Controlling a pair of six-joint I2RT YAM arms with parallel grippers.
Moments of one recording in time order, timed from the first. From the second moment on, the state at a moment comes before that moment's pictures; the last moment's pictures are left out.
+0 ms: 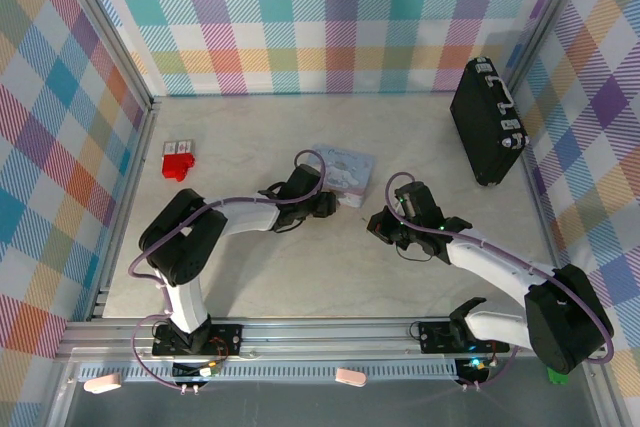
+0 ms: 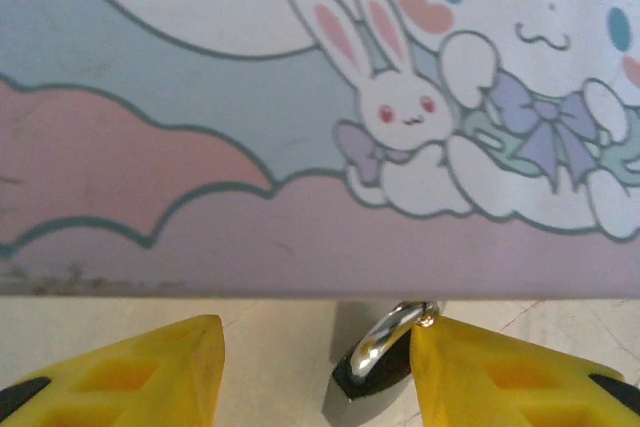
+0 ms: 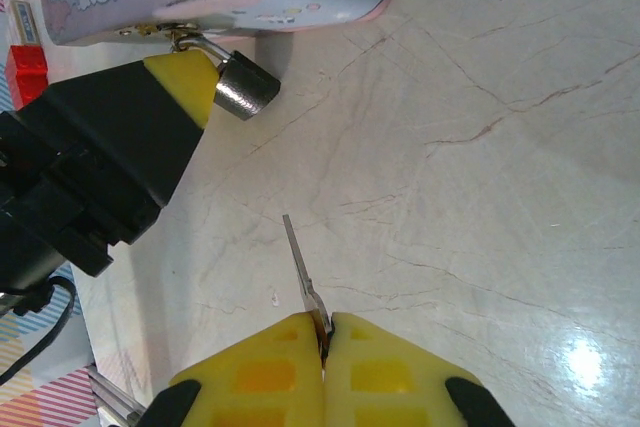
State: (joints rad) left arm -0.70 1.82 0.98 0.02 -0.04 -0.54; right arm 0.56 1.18 0.57 -0.20 -0.31 1.02
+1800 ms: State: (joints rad) left arm -0.76 1.86 1.06 -0.09 0.02 -0.76; right arm 0.56 1.35 0.56 -0.04 -0.39 0.98
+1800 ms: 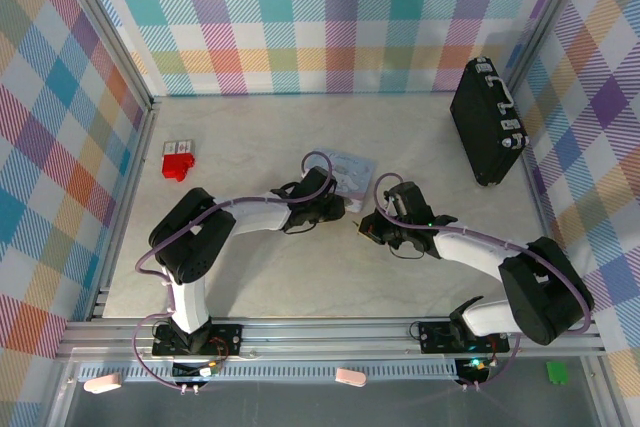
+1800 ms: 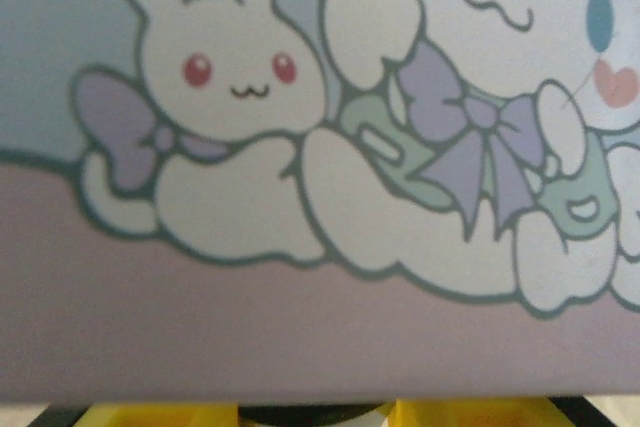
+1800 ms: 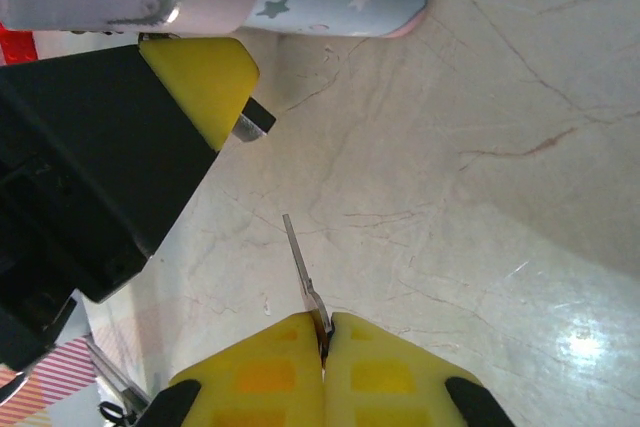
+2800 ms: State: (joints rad) left arm -0.76 1.93 1.30 -0.40 0.11 -0.93; right arm 0.56 1.43 0.37 0.45 -0.40 0.93
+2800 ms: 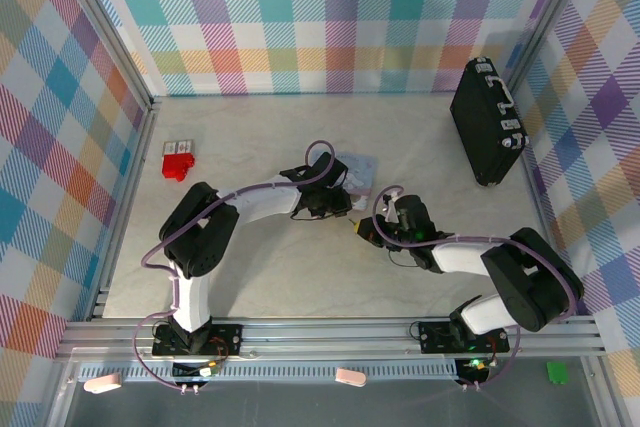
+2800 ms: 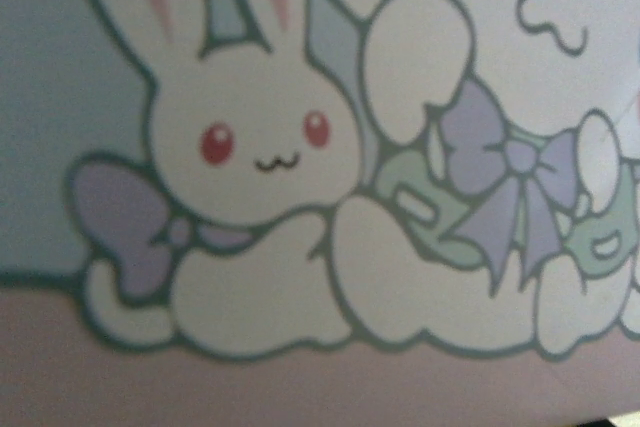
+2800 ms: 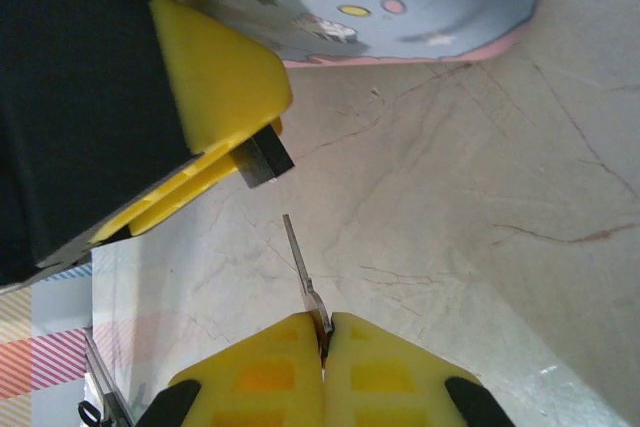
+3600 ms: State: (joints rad) left arm -0.75 1.95 1.31 -0.41 0.17 -1.01; right arm 0.59 1.53 0.29 0.72 -0.41 0.94
